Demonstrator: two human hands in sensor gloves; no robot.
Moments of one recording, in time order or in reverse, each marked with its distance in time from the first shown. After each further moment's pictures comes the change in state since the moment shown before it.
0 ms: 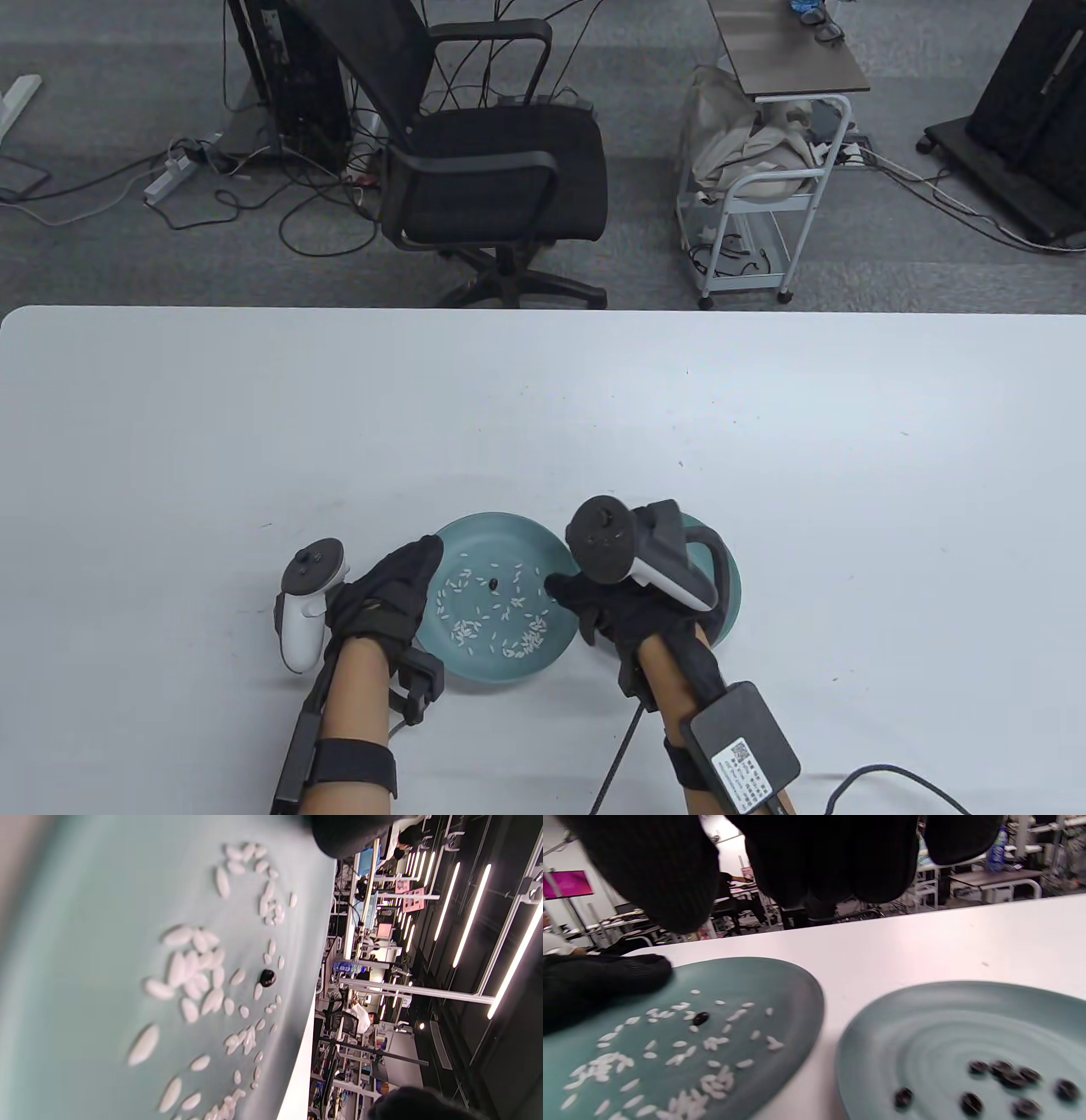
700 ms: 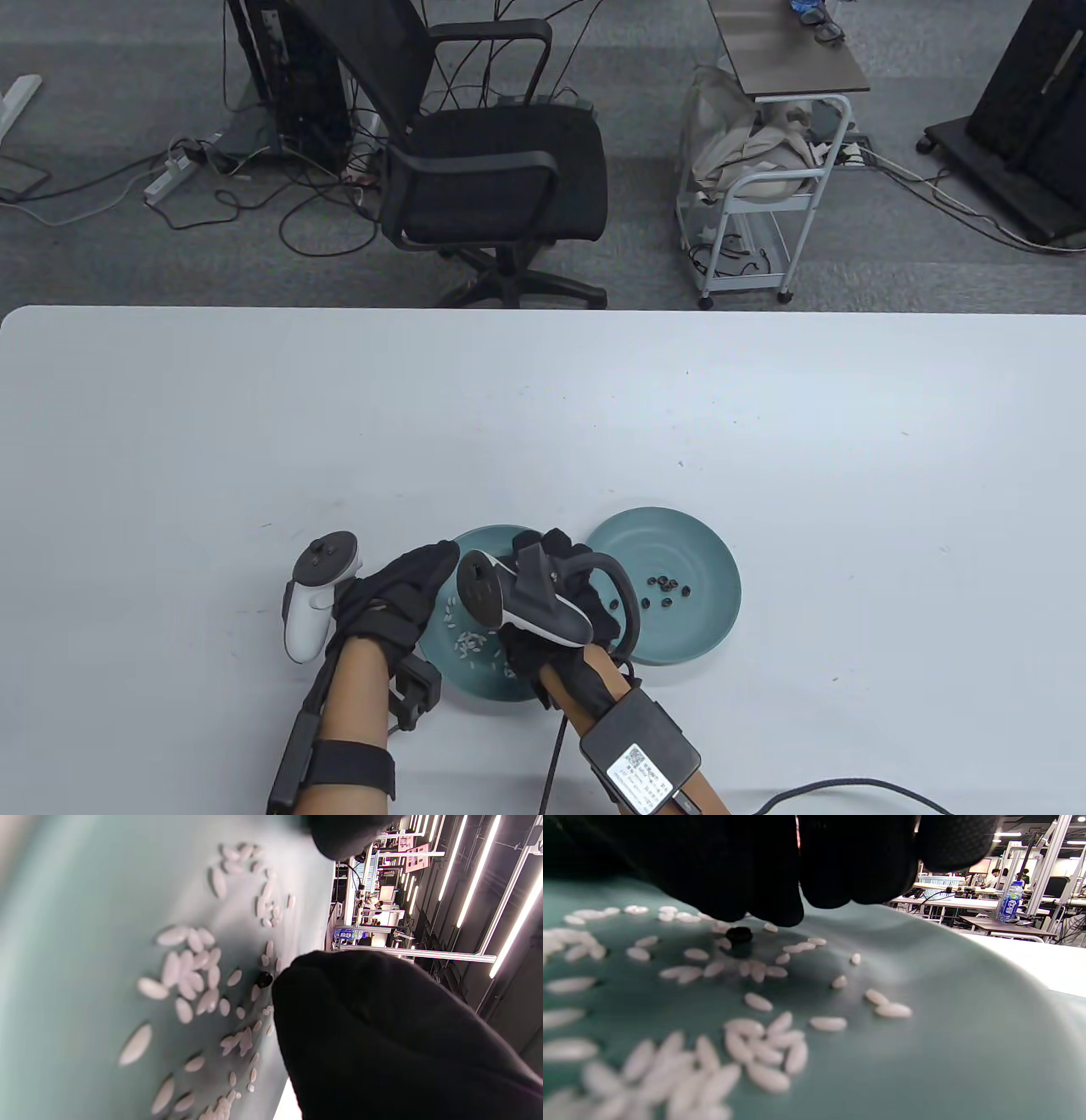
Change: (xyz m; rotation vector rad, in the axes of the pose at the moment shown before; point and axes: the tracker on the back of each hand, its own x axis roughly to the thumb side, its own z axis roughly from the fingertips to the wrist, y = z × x) left_hand 0.006 -0.007 -0.001 -0.093 -0.017 -0.057; right_hand 0.055 0.063 -0.021 -0.022 0.011 0.239
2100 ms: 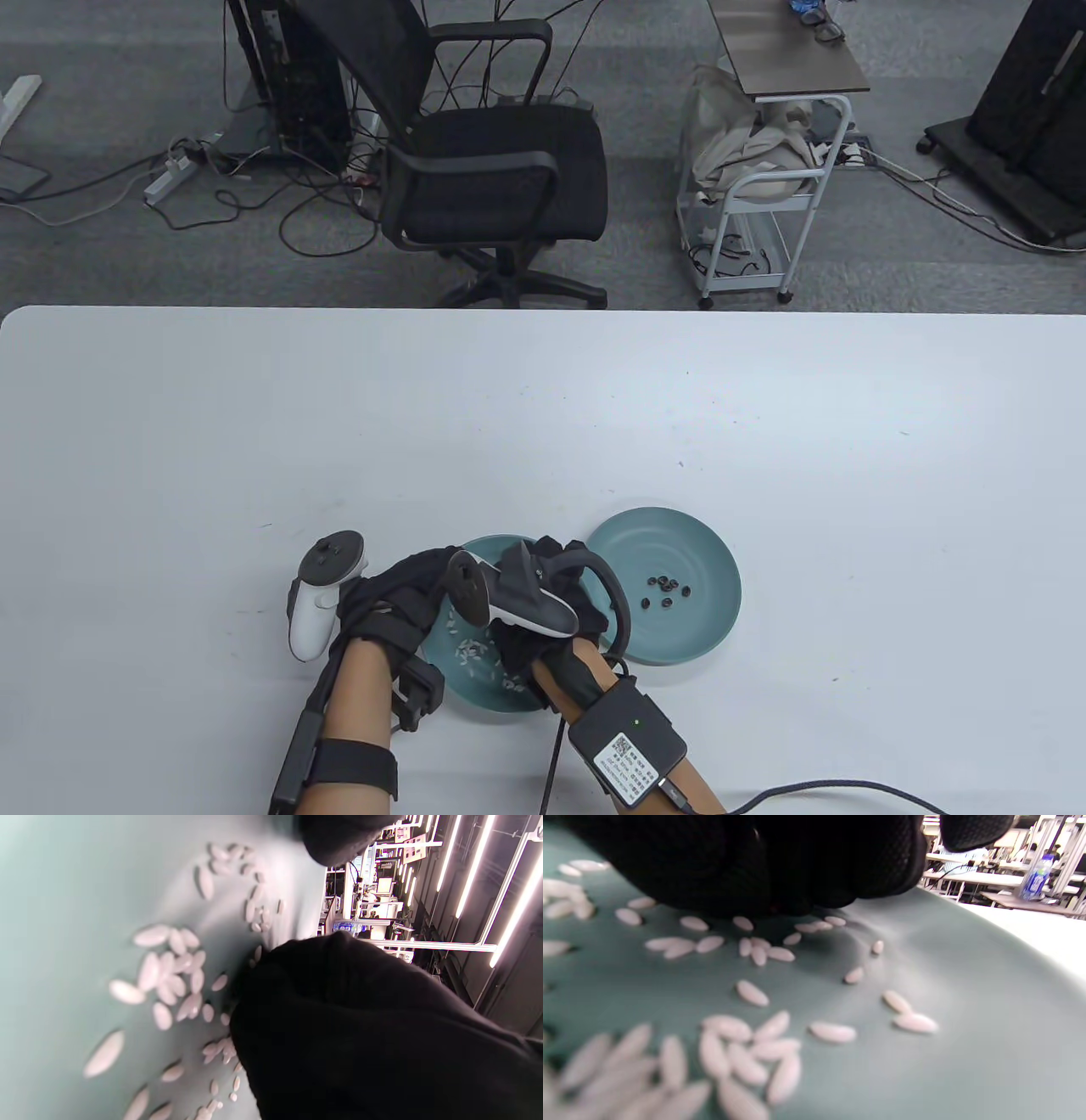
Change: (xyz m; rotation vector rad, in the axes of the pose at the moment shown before) left_hand -0.001 -0.001 -0.004 -0.019 -0.010 -0.028; right_hand 0.004 0.015 -0.012 0.106 -0.044 -0.010
